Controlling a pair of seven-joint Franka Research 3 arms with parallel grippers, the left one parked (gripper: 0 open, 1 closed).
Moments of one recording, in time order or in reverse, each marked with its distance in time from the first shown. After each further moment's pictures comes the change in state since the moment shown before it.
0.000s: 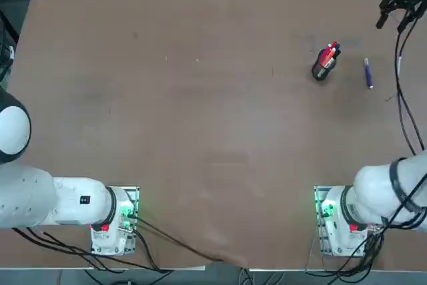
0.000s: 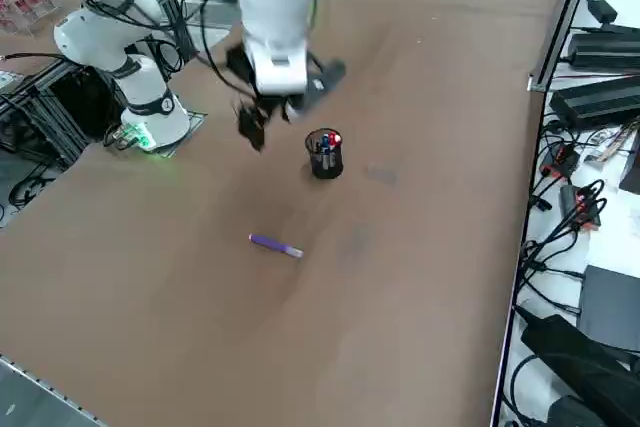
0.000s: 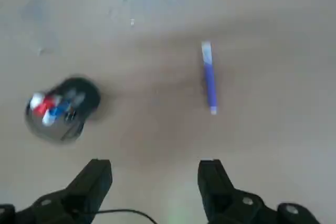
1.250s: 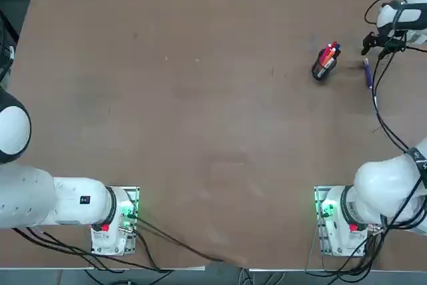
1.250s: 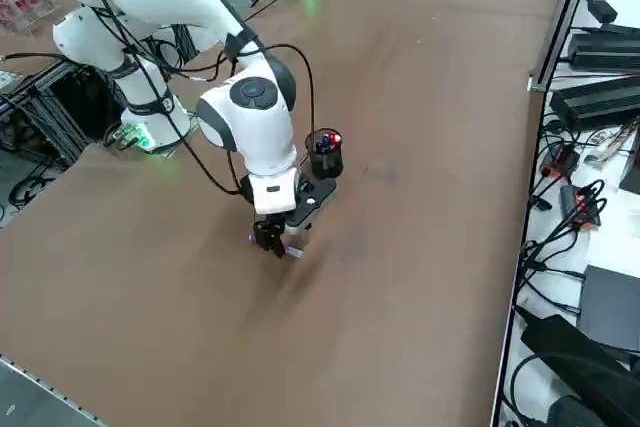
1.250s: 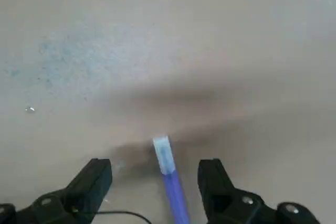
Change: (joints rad) arm -0.114 0.166 0.009 -0.309 -0.055 0.768 0.002
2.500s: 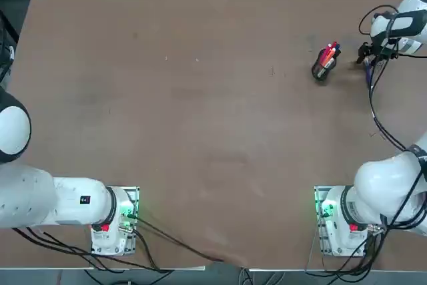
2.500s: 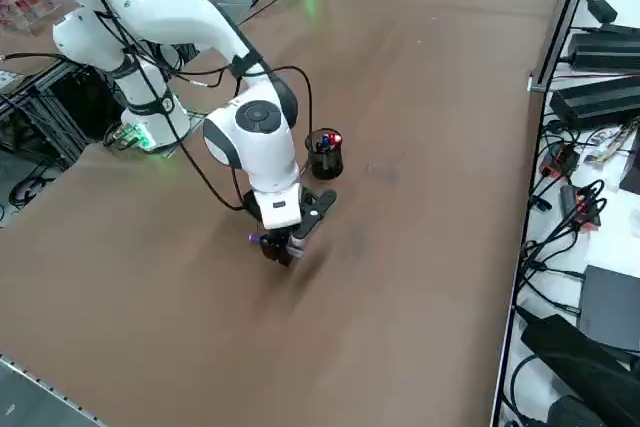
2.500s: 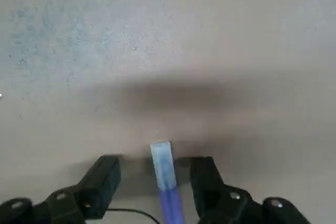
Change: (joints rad) arm -0.010 0.072 0.001 -0.005 -0.002 0.057 -0.083
